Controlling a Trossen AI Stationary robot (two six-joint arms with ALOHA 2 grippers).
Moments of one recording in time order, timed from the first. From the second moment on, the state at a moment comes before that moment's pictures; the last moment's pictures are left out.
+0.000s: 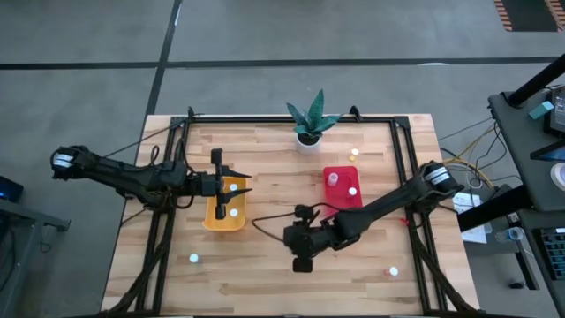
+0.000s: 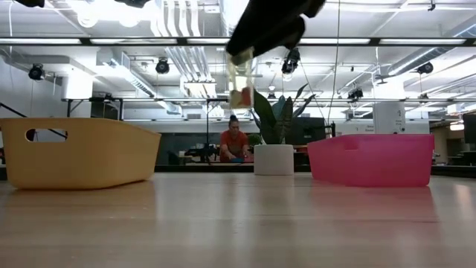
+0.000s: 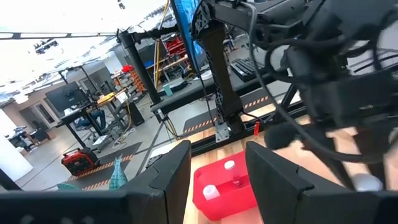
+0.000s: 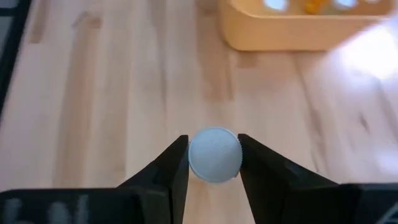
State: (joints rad) left arm -0.19 0.85 0.59 0.31 -0.24 0.43; right arm 0.41 1.87 1.47 -0.50 0.32 0.33
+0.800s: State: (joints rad) left arm -0.19 0.85 0.59 0.33 -0.24 0.43; right arm 0.35 1.35 0.88 -0.49 0.63 0.90
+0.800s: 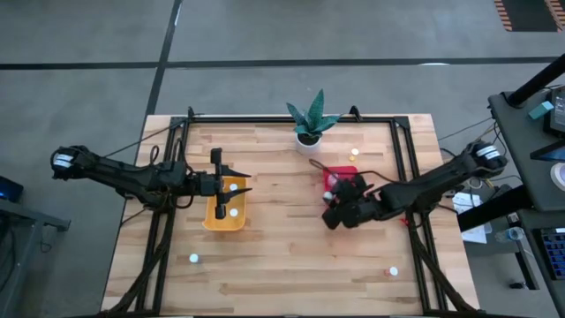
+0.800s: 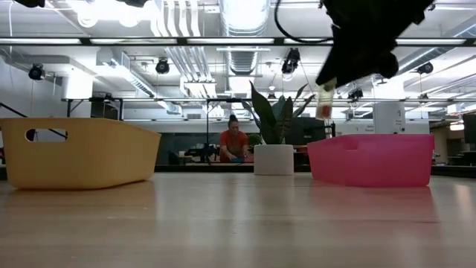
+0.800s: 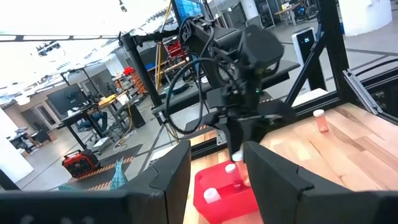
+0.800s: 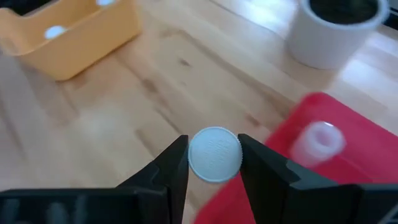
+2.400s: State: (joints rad) left arm -0.19 0.85 0.58 0.34 -0.25 0.43; right arm 0.21 1.46 0.76 -0.54 0.55 0.98
